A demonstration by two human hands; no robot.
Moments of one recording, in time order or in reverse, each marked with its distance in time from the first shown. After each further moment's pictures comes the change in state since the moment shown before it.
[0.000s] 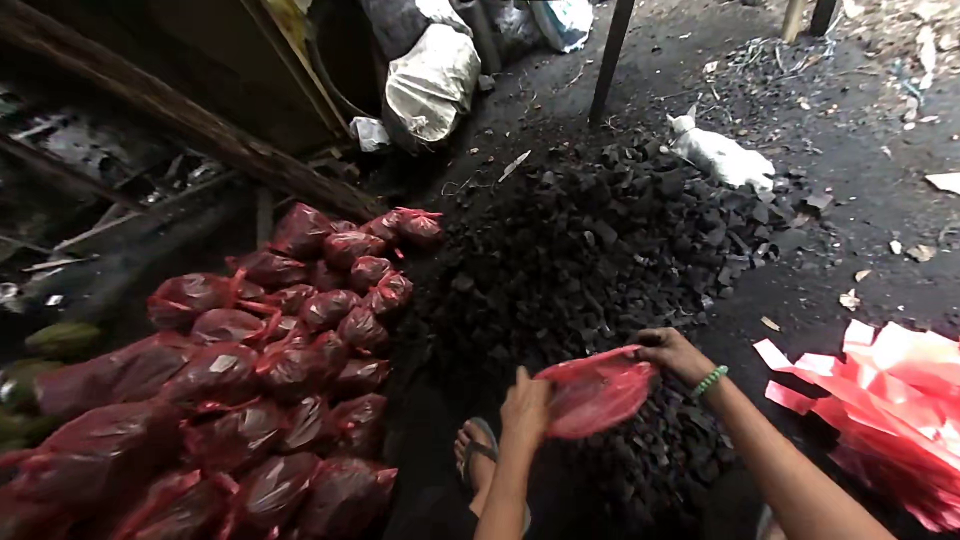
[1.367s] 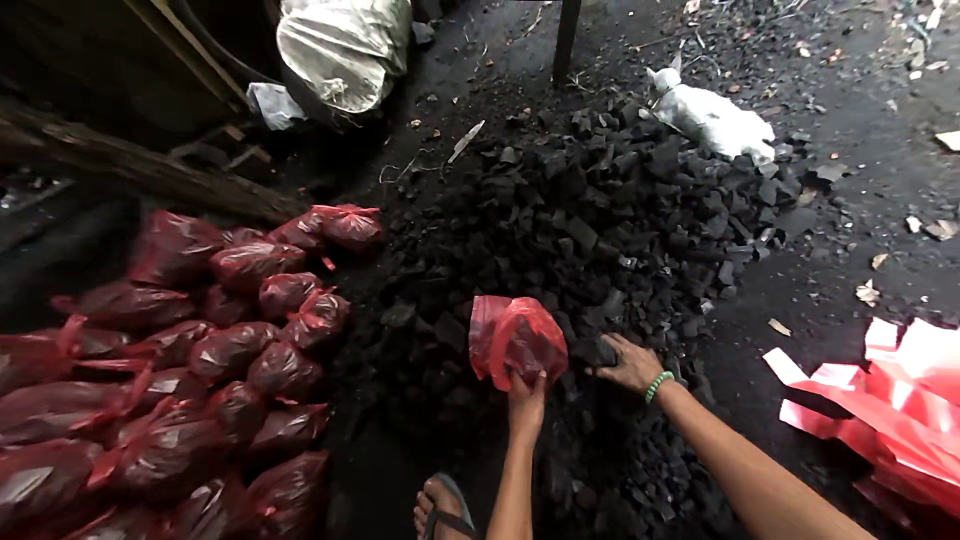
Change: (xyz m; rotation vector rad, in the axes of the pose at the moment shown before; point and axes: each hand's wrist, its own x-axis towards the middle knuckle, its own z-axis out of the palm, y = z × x) left_hand 0.161 0.002 0.085 -0.873 0.190 -0.110; right_hand 0.112 0.095 0.007 -0.581 -0.090 0.243
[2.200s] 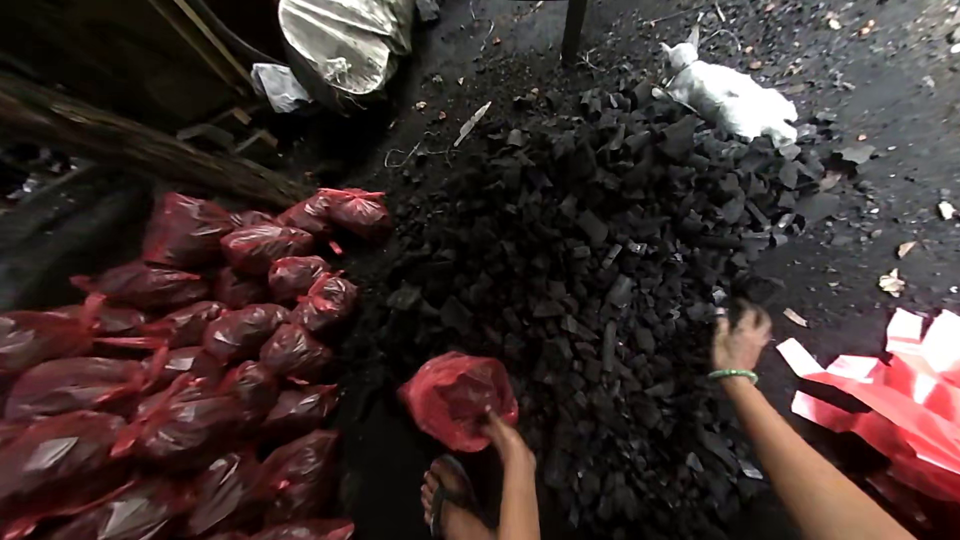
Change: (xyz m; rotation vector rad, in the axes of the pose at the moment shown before) left_hand -0.041 -0.045 -0.007 -0.587 0.537 -0.317; right_hand -0.022 0.099 -0.020 0.325 0.937 0.377
